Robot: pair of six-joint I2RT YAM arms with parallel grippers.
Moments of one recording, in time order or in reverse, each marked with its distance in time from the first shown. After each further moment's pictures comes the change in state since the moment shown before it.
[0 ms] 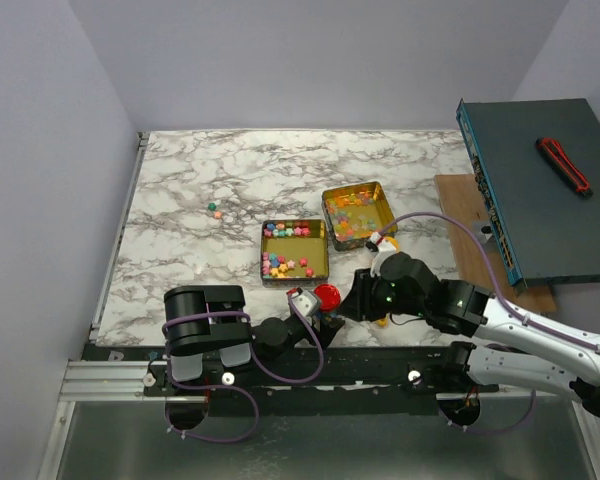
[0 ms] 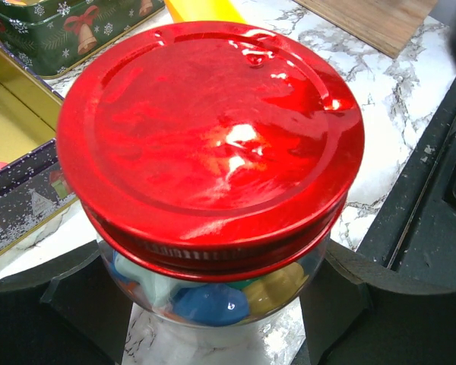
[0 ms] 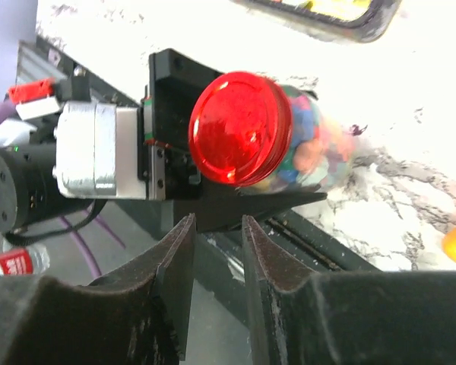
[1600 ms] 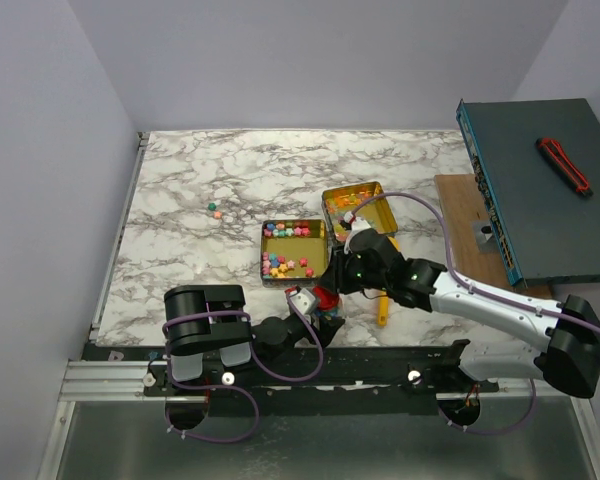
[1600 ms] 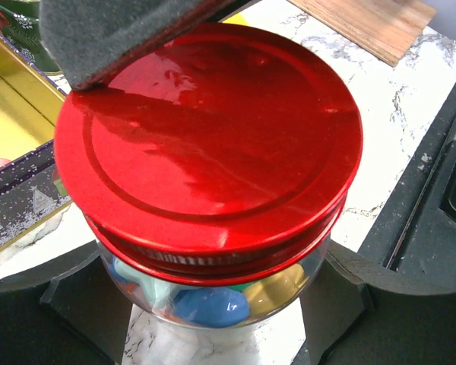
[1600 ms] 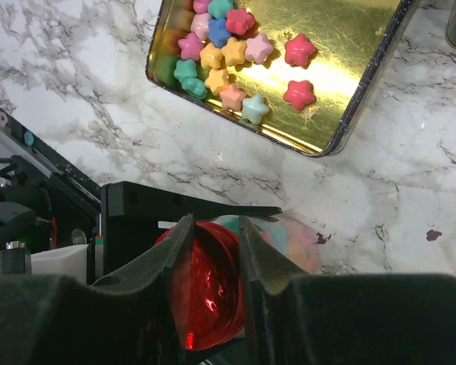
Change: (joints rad) left arm 0.006 0.003 -0.003 0.002 0.005 -0.031; right arm -0.110 0.341 0.072 0.249 0.041 -0.146
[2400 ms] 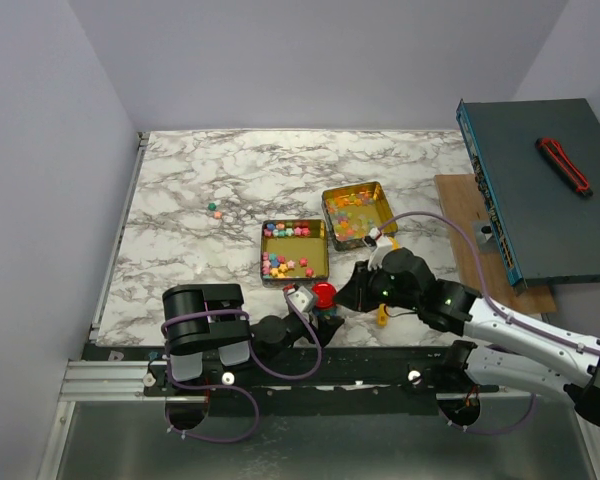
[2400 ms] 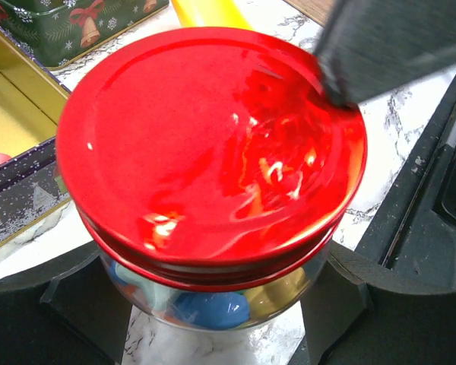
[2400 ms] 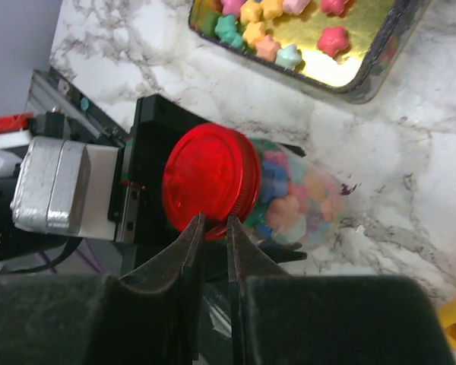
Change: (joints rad) left arm 0.018 -0.002 -0.012 0.001 0.008 -0.033; right arm -0.009 -0.277 -0.191 0.023 -0.099 0.044
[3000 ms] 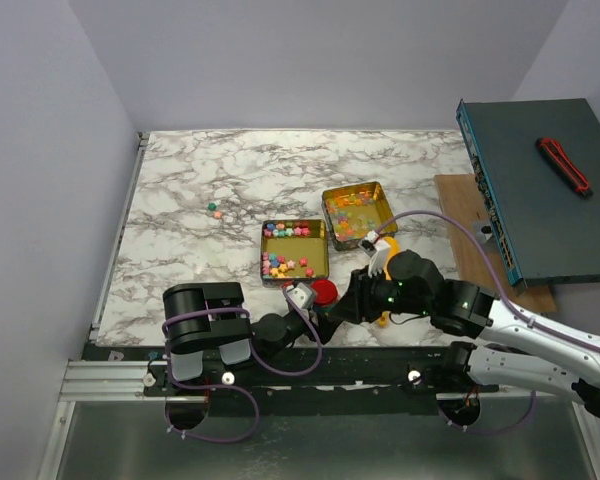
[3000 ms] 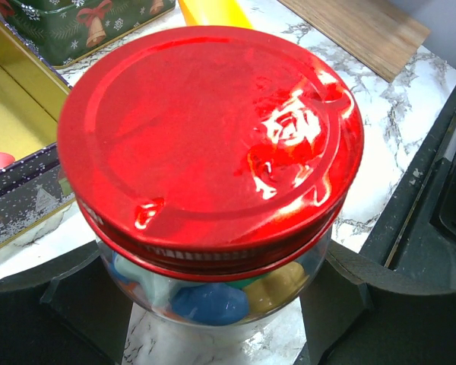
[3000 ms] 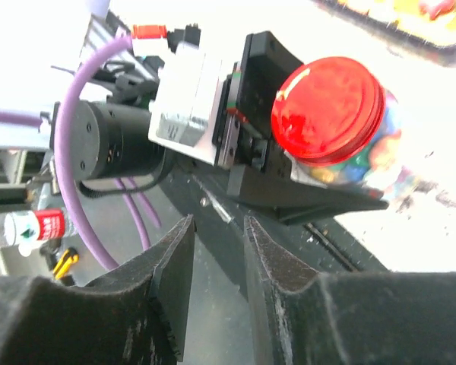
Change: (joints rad) left arm 0.015 -0.001 0.008 0.000 0.002 -0.035; right arm 0.128 -0.092 0.109 -0.176 -0.071 0.052
